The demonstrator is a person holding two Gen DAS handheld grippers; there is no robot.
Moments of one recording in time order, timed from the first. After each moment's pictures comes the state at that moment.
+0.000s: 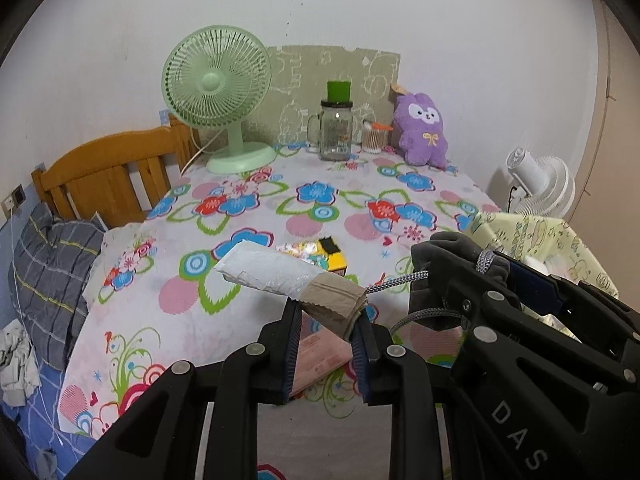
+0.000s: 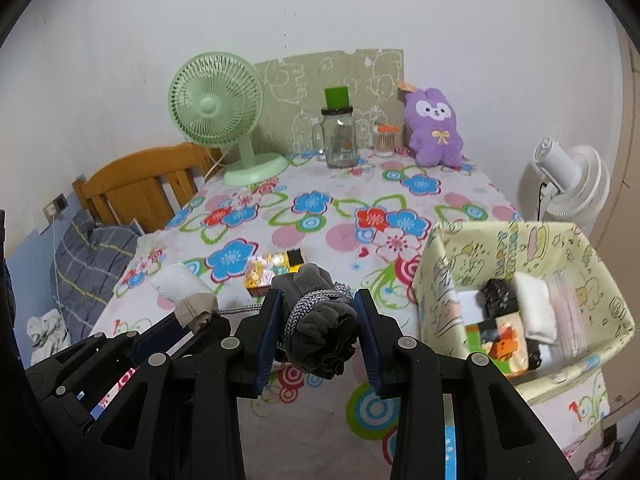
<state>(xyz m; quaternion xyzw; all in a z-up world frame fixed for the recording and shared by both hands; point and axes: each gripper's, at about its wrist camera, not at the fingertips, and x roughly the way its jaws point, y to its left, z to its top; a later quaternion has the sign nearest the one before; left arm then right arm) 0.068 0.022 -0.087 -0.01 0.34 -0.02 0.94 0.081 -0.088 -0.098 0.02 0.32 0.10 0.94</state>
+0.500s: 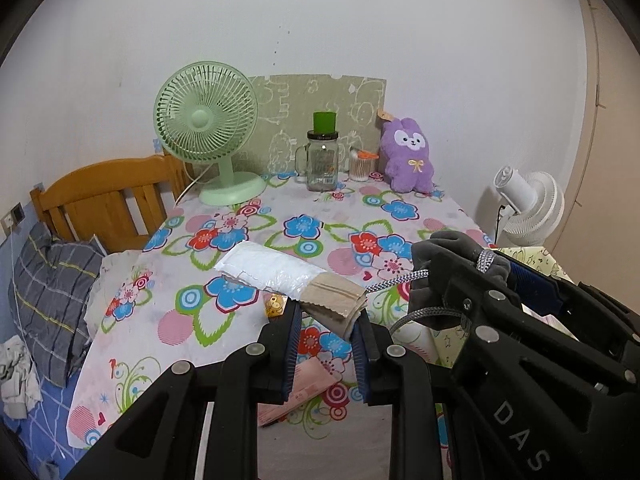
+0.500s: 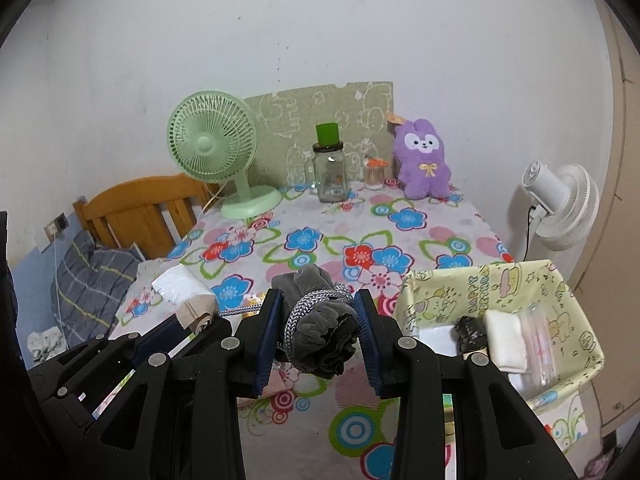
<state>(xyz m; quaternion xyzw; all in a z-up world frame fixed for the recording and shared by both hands) 0.068 0.005 -0.053 -0.01 0.31 -0.03 0.95 0.076 -0.106 -0.060 0.03 0.28 0.09 0.95</state>
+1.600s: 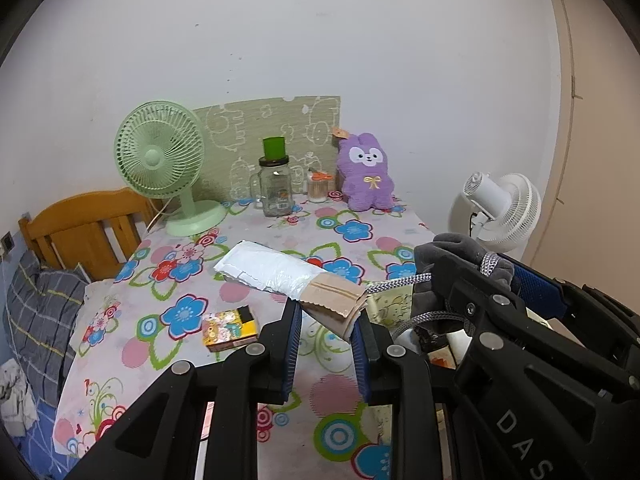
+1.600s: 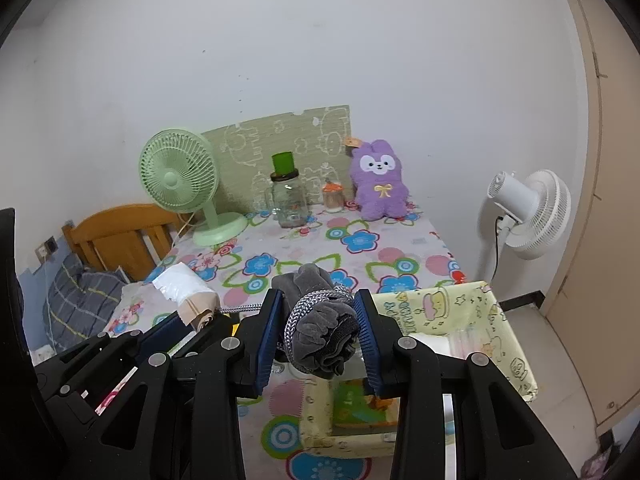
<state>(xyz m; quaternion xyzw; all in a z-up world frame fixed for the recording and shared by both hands) 0.070 -0.077 -0.032 0.02 0.29 -0.06 0.96 0.067 -0.188 -0.039 0.04 0.25 0.06 0.96</state>
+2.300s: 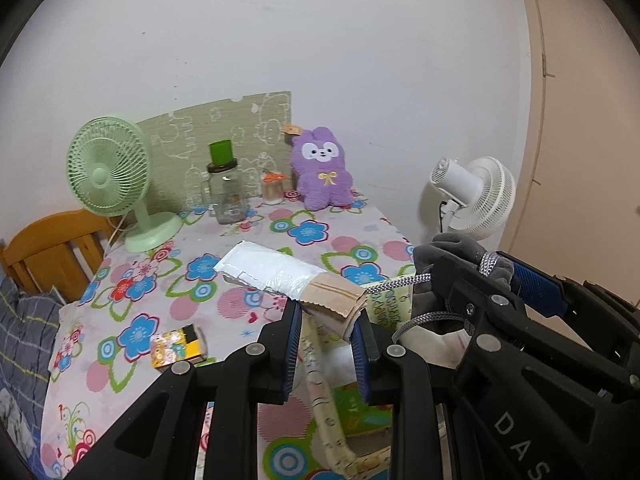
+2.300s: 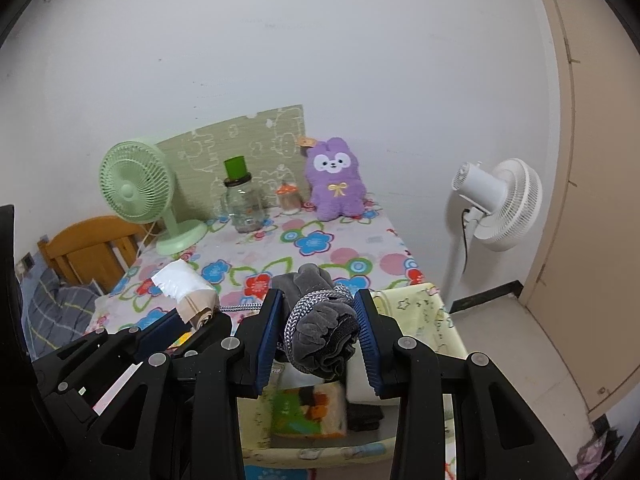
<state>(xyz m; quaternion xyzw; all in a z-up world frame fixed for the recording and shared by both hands) 0.095 -0.133 -0.041 0.05 0.29 -0.11 0.95 0.080 -0.240 -0.049 0.06 0.26 0.00 0.96</state>
